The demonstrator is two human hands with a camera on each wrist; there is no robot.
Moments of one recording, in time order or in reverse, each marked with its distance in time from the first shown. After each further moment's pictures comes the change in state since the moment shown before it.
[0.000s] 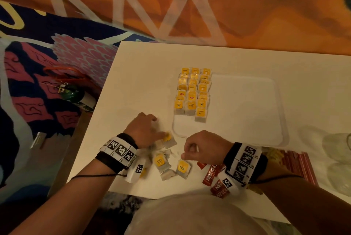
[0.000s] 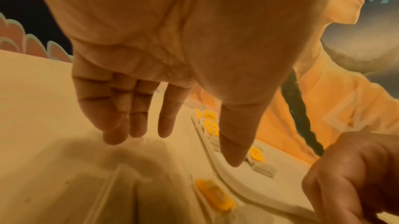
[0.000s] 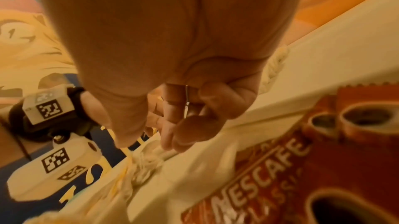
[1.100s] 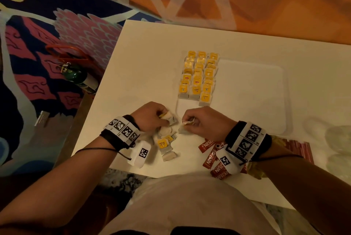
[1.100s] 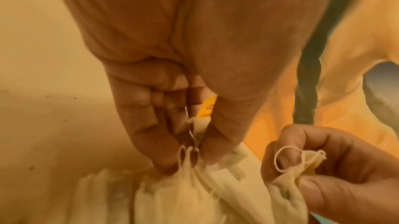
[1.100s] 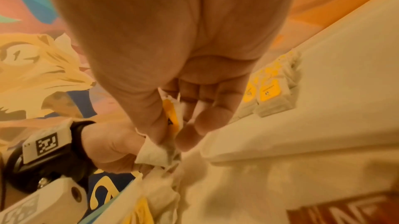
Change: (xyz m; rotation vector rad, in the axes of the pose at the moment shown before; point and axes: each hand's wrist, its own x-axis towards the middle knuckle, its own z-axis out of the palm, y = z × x) left_hand 0.002 -0.004 0.013 -0.239 -0.093 0.210; right_hand 0.007 -0.015 -0.021 0.086 0.083 -0.136
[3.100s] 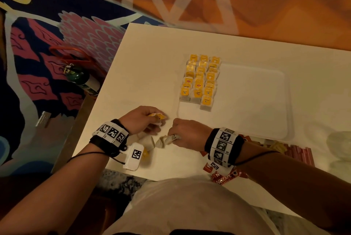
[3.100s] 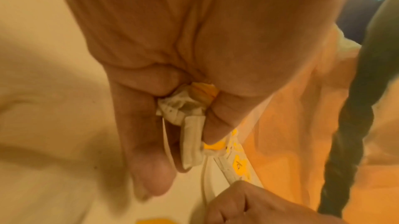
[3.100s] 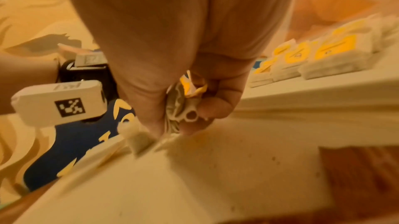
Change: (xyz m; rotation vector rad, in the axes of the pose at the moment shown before) left_hand -0.023 -0.015 -0.009 -0.645 -0.097 -0.172; right_hand 0.032 -0.010 0.049 -0.405 -0.241 -0.082
